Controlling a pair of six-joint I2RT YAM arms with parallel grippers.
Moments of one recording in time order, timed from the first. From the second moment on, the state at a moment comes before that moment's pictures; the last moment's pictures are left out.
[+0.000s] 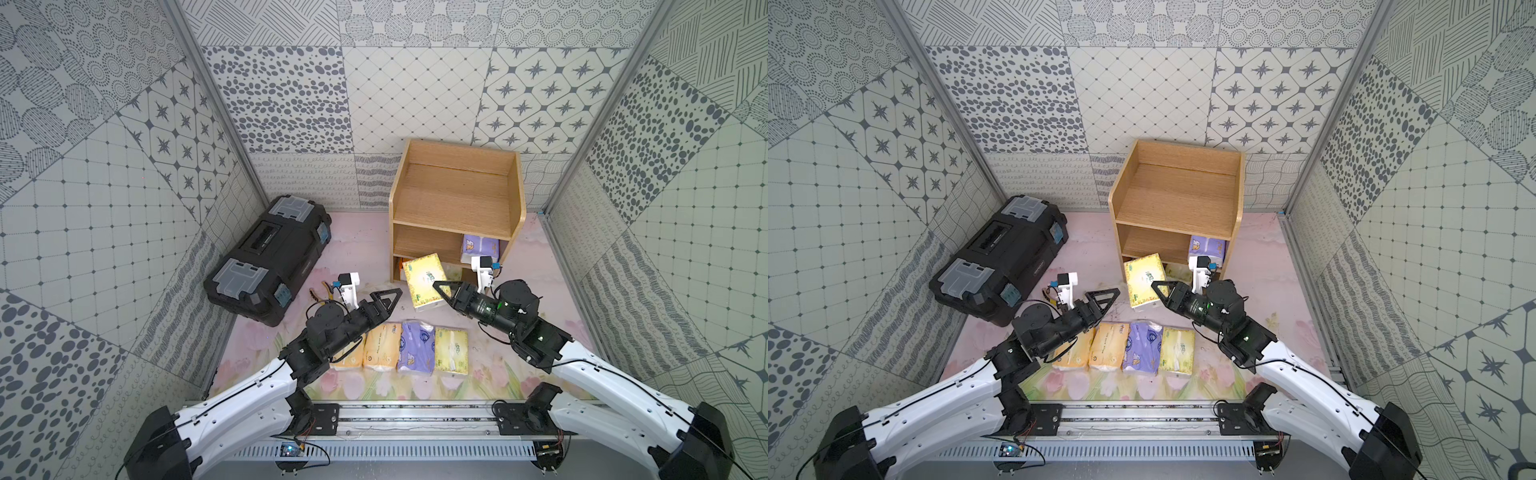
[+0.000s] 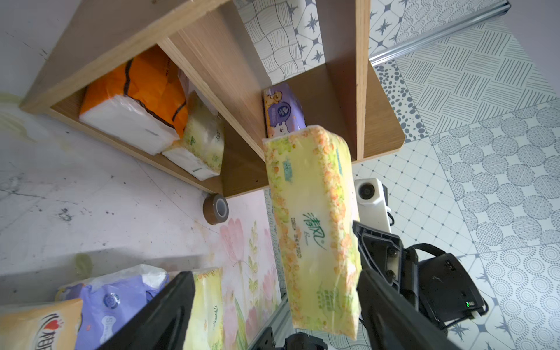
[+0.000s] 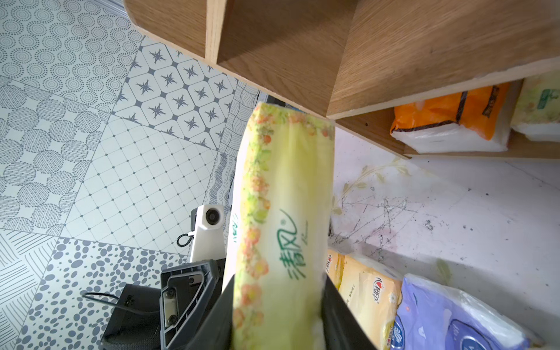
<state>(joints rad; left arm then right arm) -0.74 0.86 0.43 0.35 0.10 -1.17 0.72 0.90 0.61 0.11 -0.22 1.07</state>
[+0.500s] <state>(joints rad) -0.76 1.11 0.46 0.68 0.25 -1.28 0.72 0.89 0.60 0.11 -0.26 1.14</state>
